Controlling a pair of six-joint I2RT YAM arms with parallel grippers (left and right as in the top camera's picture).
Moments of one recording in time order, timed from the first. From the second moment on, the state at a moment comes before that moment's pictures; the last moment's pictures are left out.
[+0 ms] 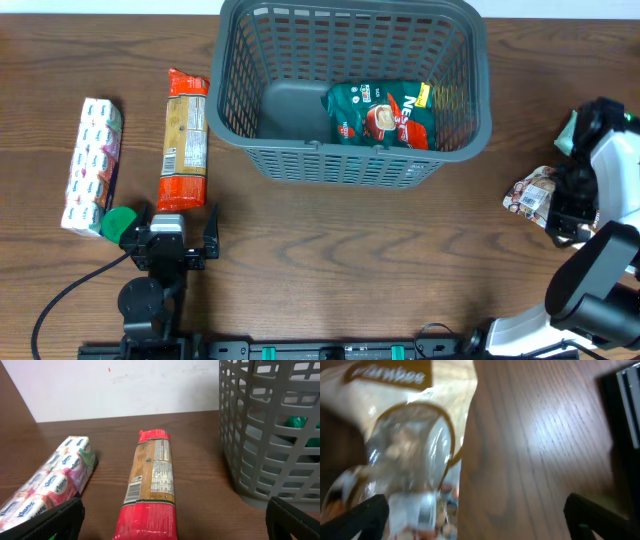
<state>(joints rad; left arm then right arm) 0.03 0.01 0.07 -0.22 0.02 0.09 -0.43 1.75 1.33 -1.27 0.33 1.58</state>
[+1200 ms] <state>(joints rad) 0.03 0.01 0.07 -0.22 0.02 0.09 -0.54 1.76 1.29 -0.86 0.28 1.44</state>
